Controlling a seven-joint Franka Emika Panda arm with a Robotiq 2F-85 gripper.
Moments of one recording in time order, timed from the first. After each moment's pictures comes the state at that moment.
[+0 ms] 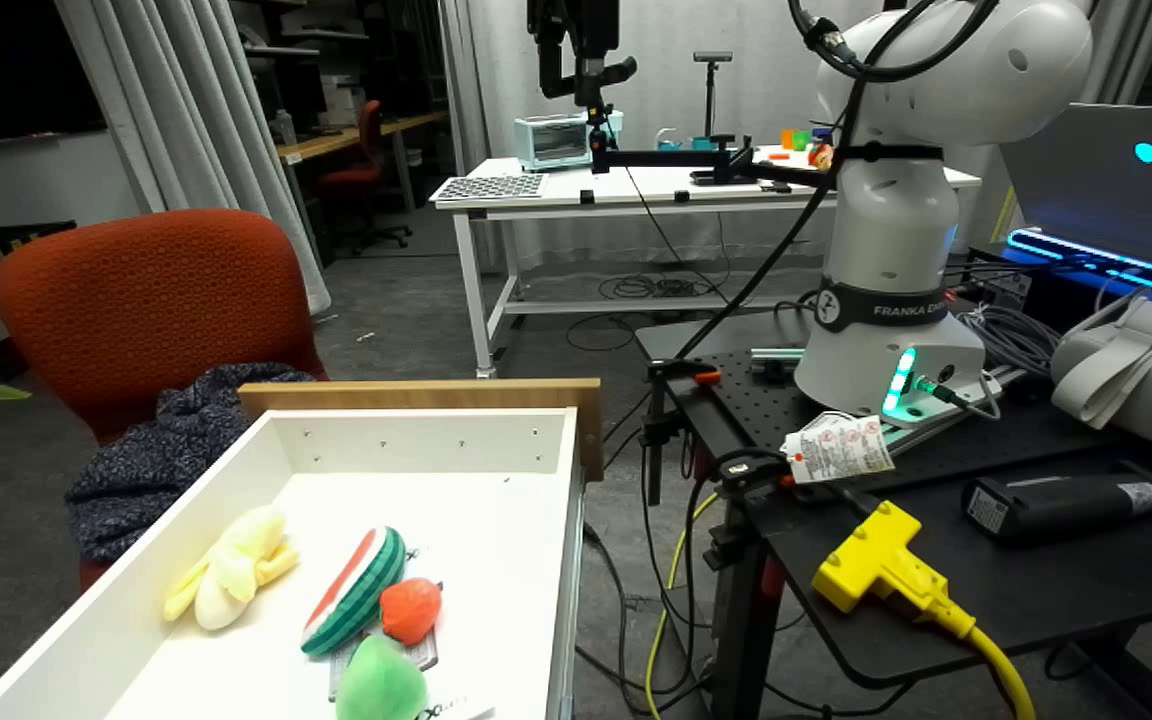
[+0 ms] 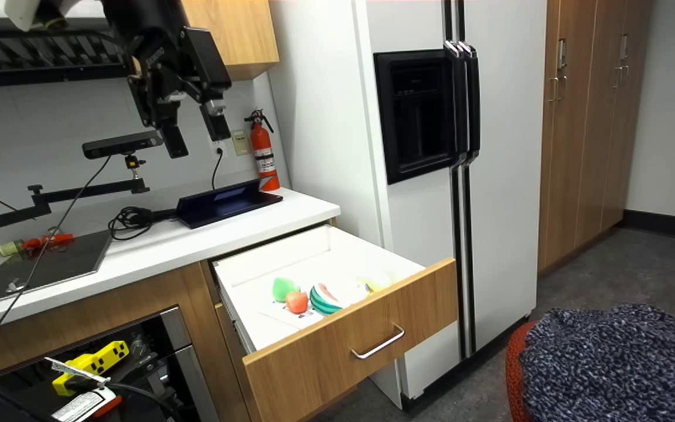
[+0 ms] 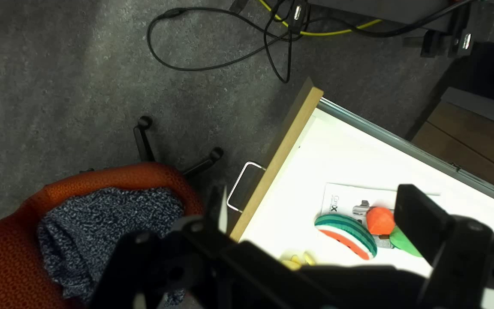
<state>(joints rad) -0.05 -0.80 -0.06 -2.63 -0.21 1.90 -0.24</state>
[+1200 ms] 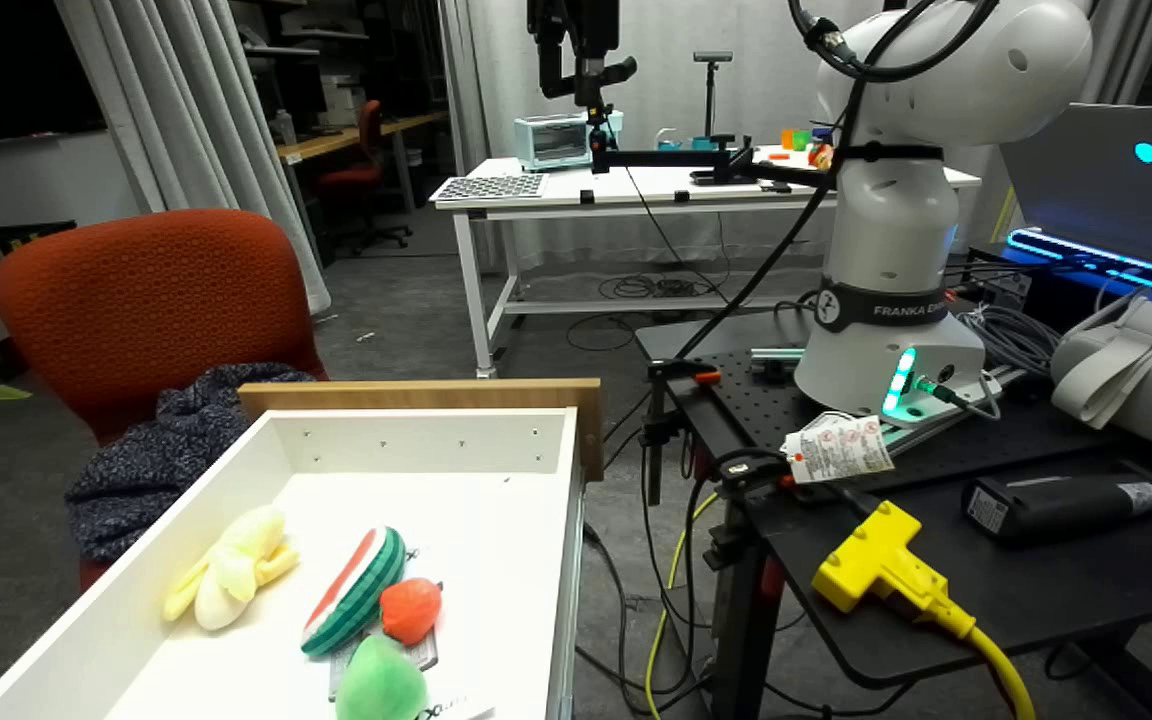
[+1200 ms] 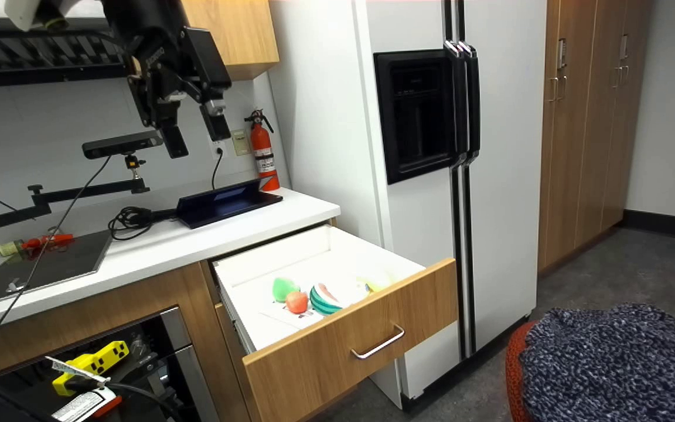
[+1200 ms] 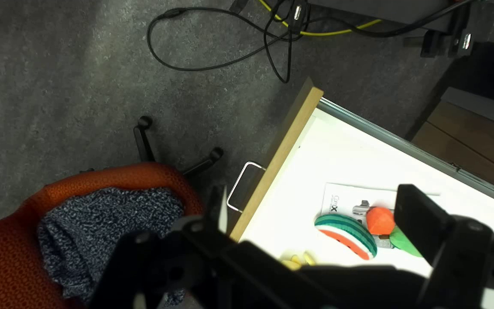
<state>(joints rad) -0.05 -0.80 -0.06 -2.63 -0.21 1.90 -0.24</state>
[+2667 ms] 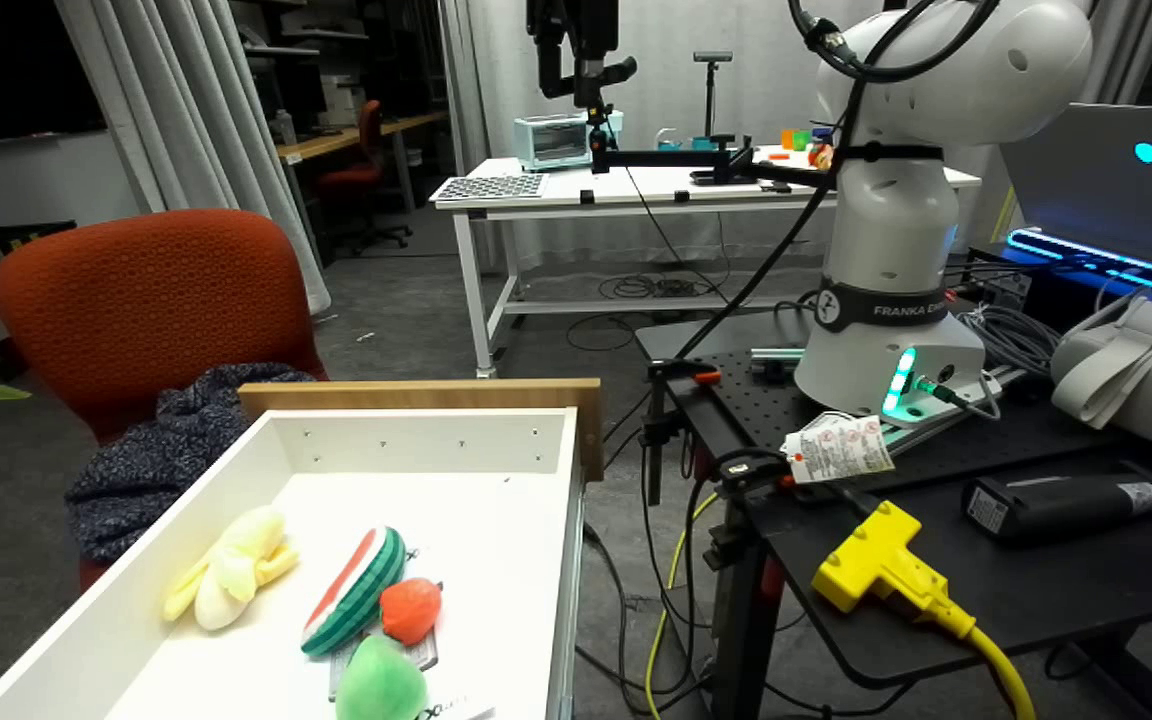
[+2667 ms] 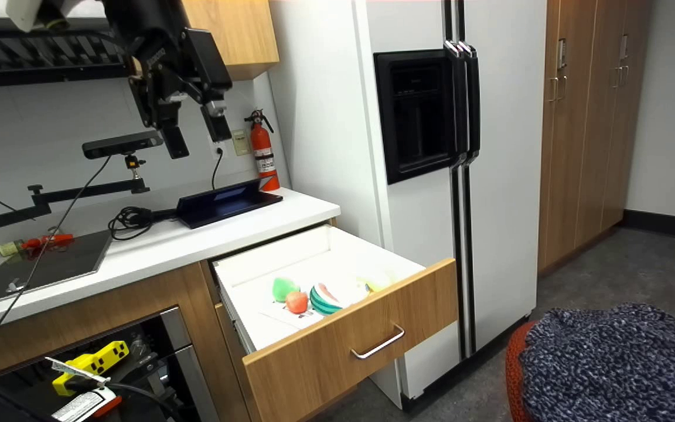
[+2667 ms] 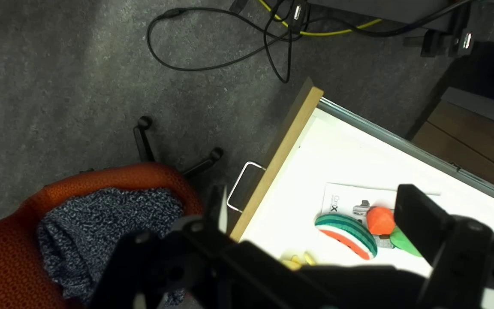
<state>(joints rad) -0.05 -0.80 -0.06 -2.63 -0.21 1.90 -0.24</state>
